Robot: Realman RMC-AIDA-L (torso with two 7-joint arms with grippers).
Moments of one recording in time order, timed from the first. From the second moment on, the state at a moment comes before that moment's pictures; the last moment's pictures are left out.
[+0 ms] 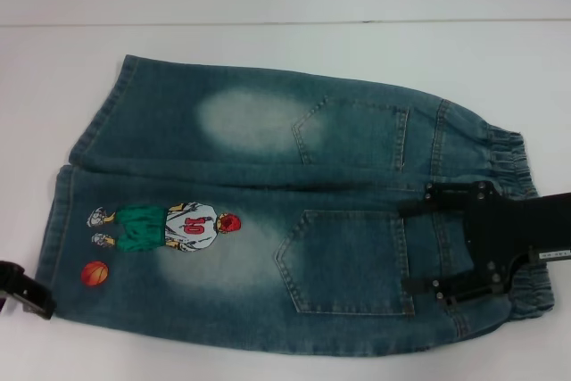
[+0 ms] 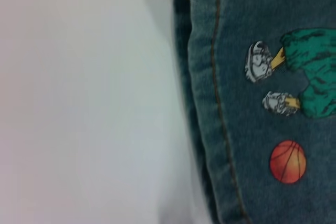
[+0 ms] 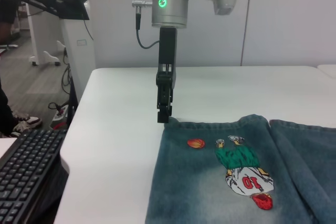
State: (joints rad) left arm -0.59 -2.01 0.88 1.06 2.86 1.78 -2.61; right arm 0.48 2.09 -0.75 -0.83 -2.14 -1.79 1.12
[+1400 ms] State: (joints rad) left arm -0.66 -2.03 0.91 0.95 2.86 1.74 -2.64; right arm 0.47 2.09 -0.75 -0.83 -2.13 -1.75 1.12
